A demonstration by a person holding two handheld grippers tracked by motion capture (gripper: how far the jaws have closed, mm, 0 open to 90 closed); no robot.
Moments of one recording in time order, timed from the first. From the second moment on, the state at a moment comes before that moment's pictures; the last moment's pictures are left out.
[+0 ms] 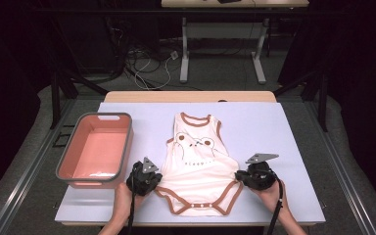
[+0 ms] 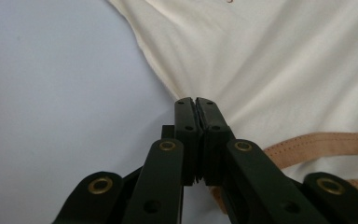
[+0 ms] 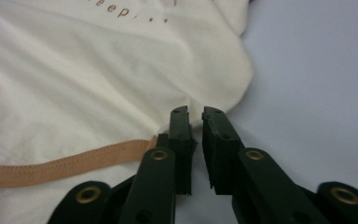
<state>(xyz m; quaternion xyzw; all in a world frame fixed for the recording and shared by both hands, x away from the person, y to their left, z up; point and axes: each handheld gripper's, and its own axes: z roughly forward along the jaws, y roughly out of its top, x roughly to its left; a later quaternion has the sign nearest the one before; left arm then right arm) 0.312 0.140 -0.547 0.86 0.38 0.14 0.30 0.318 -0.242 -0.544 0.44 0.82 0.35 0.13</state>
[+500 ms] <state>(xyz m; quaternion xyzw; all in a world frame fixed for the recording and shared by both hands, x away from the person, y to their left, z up) 0.311 0.149 -0.551 0.86 0.39 0.13 0.31 0.371 -0.228 -0.543 0.47 0.80 0.34 0.18</state>
